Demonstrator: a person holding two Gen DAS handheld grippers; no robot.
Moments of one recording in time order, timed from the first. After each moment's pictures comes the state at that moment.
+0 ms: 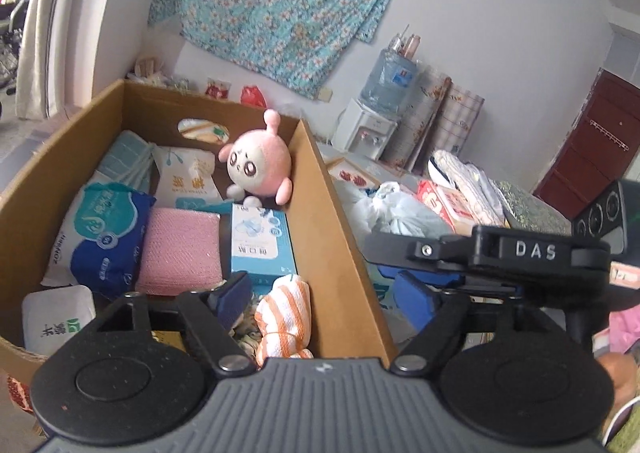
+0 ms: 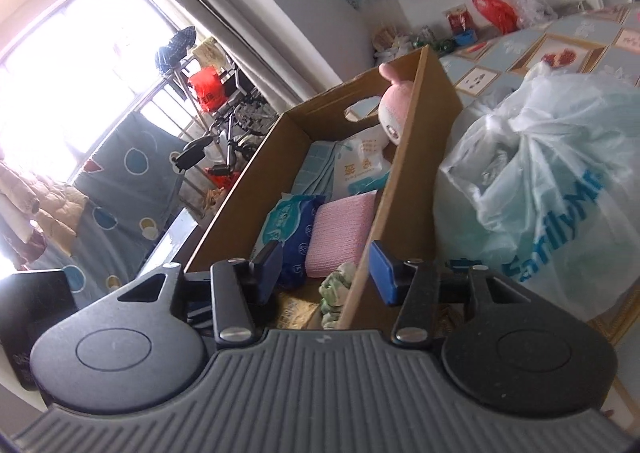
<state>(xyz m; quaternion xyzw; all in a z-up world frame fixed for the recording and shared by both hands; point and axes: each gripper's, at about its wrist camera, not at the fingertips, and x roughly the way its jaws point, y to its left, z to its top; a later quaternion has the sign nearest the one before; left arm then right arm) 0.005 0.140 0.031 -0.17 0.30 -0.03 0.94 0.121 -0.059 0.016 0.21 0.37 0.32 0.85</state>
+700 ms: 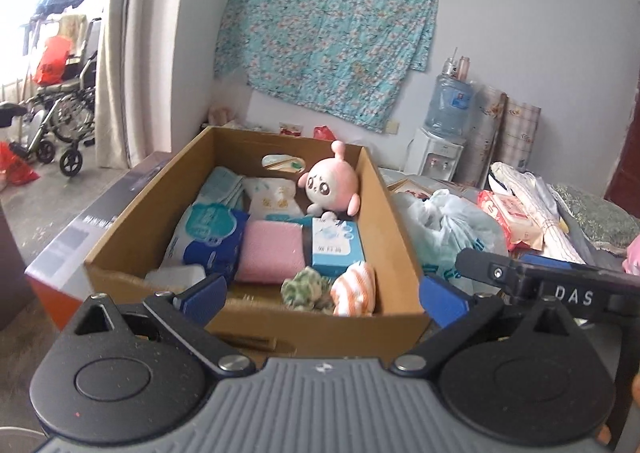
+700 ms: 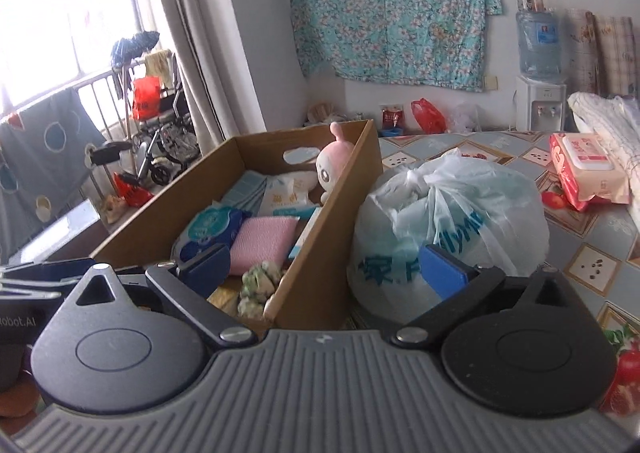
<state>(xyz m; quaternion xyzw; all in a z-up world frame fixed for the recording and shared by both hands) -0.082 0.114 0.051 -0.10 0.27 0.09 0.95 0.011 -0.057 0.036 0.04 0.26 0.20 0.95</state>
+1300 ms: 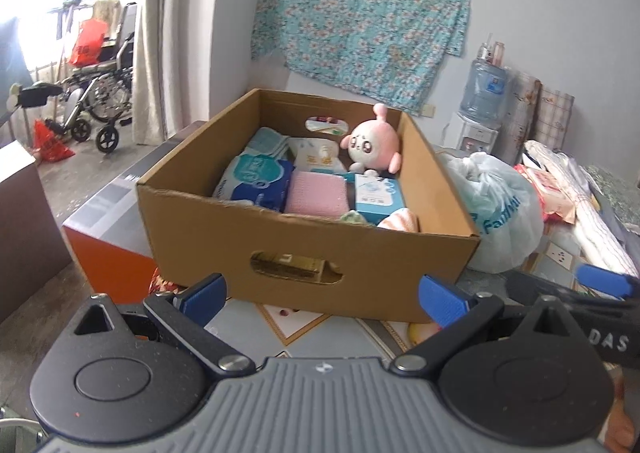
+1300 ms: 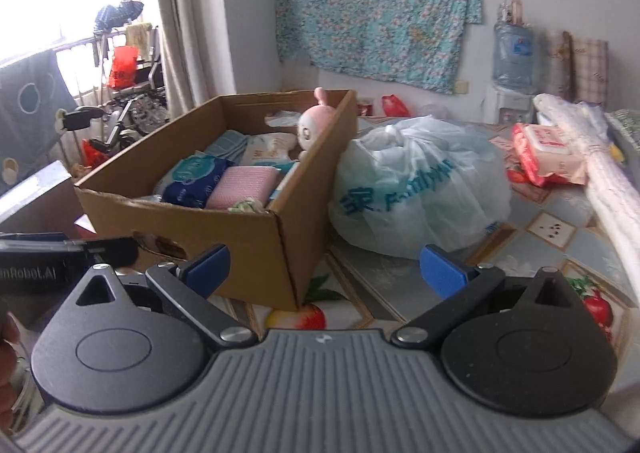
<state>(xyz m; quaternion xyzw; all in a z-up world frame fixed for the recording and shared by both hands) -0.122 0.118 0.018 -0.11 0.29 0.15 0.94 -0.063 -0.045 0.003 -0.01 0.25 0.14 0.96</state>
